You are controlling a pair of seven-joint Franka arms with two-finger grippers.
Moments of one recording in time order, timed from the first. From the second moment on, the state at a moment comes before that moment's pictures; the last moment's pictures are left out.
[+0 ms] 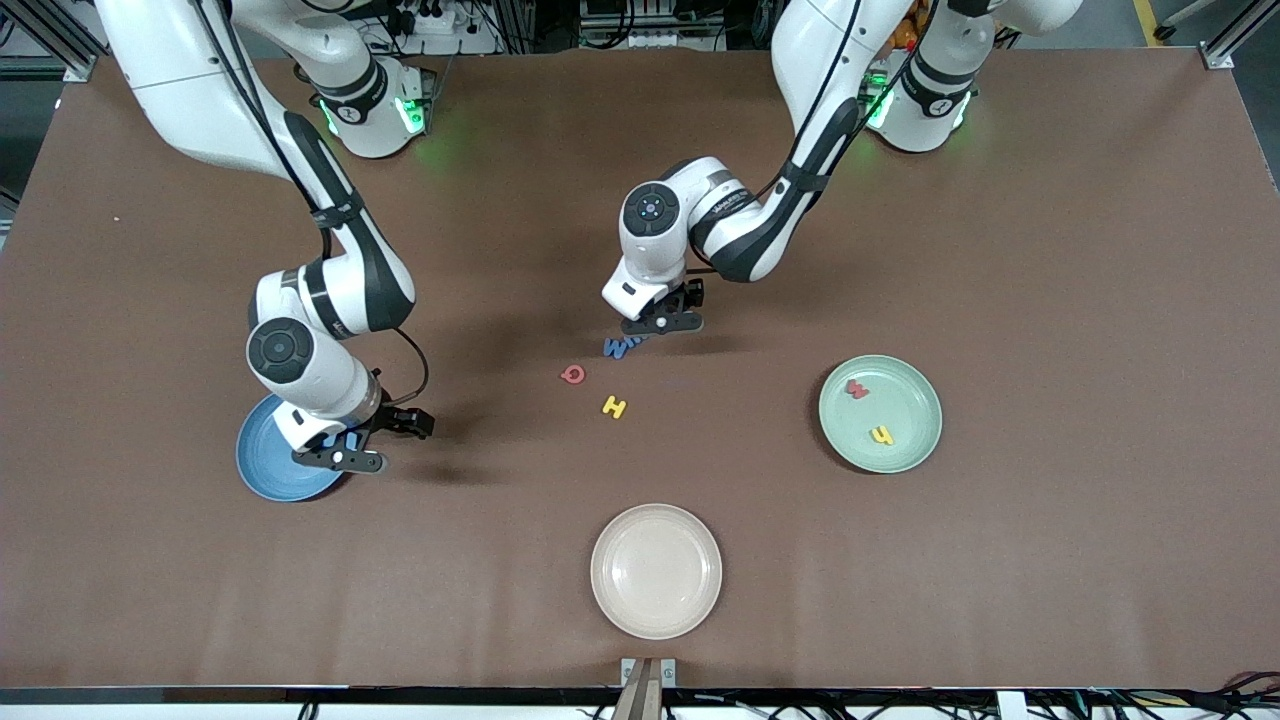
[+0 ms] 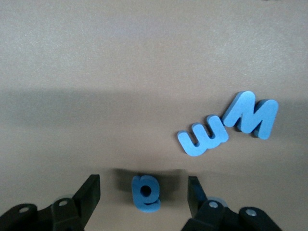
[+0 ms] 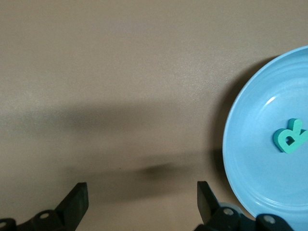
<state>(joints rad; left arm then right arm) -0.81 0.67 -0.11 -1.77 0.06 2.38 -0.99 0.19 0.53 0.03 -1.87 -0.08 2.42 0.39</state>
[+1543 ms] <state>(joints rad) -0.81 0.67 -0.11 -1.80 0.06 2.42 -0.99 0.19 0.53 0.03 -1.87 -0.08 2.42 0.39</state>
